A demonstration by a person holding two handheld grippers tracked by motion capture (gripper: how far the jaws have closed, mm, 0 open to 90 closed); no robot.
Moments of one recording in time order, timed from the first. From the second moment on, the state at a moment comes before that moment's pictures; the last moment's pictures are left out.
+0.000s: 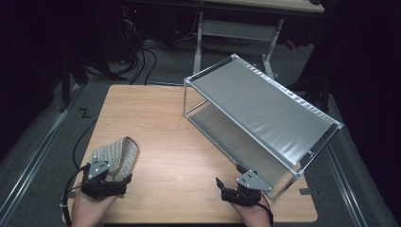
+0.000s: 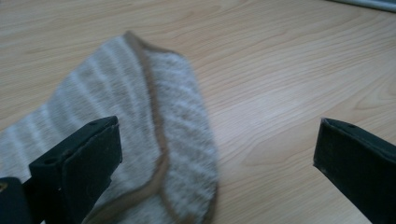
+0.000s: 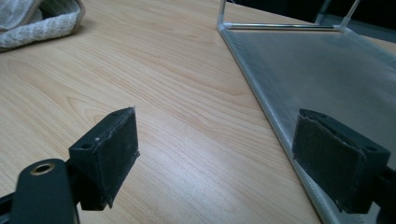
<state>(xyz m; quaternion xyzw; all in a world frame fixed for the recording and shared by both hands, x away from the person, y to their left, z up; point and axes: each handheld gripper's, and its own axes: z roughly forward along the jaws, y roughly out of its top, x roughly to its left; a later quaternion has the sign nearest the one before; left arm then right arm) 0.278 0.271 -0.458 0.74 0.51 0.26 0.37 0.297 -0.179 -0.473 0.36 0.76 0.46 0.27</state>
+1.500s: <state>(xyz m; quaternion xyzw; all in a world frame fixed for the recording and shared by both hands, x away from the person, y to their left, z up) 0.317 0.275 -0.452 0.67 0.56 0.33 0.36 0.298 -0.175 -0.474 0.35 0.77 0.47 0.26</state>
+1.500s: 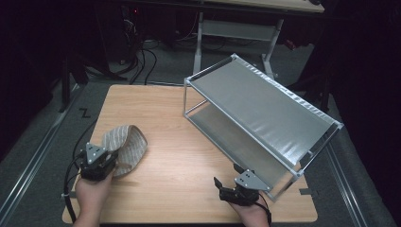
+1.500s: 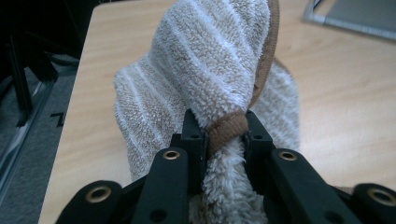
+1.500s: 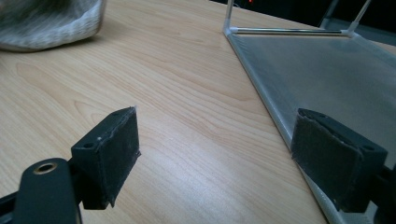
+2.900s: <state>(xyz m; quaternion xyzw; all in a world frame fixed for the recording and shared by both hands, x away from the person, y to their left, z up) 0.322 0.225 -0.448 0.71 0.49 0.27 0.43 0.284 -0.185 -0.469 0.37 0.75 0.47 0.29</state>
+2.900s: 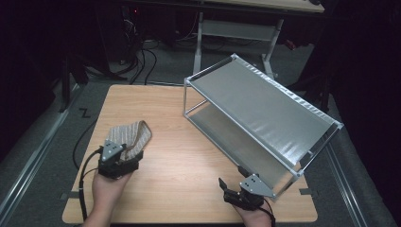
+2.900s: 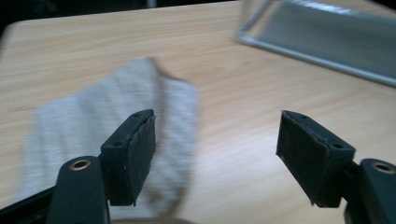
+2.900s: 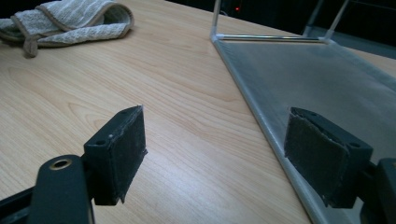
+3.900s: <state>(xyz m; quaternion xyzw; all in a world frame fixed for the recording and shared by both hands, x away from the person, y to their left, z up) 0.340 0.180 -0.475 0.72 0.46 0.22 0.47 0.207 -0.254 -0.448 0.45 0.66 0.46 0.38</state>
